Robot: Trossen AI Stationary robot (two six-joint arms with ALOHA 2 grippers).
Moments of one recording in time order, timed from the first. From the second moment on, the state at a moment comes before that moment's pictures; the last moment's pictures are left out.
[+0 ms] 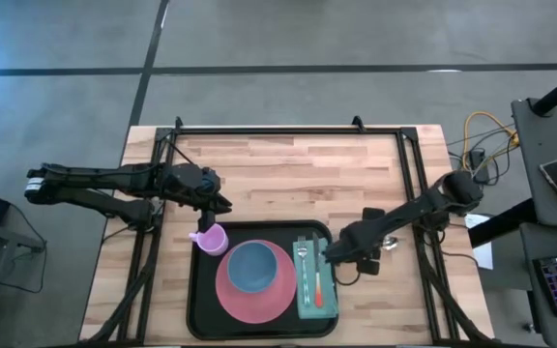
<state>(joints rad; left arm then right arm) 0.02 0.91 0.83 -0.58 0.05 -0.35 0.39 1.76 1.16 -1.38 0.00 0.62</state>
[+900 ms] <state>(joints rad) 0.04 0.94 0.81 -0.53 -0.07 -0.58 0.43 1.66 0.96 -1.01 0.05 0.32</state>
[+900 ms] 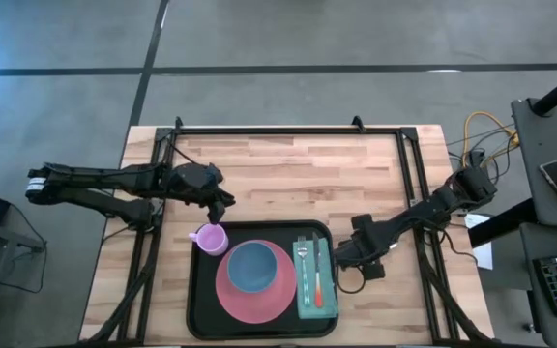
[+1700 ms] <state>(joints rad) 0.03 1.06 0.82 -0.52 -0.11 -0.69 0.47 1.65 0.81 -0.88 0.00 0.28</state>
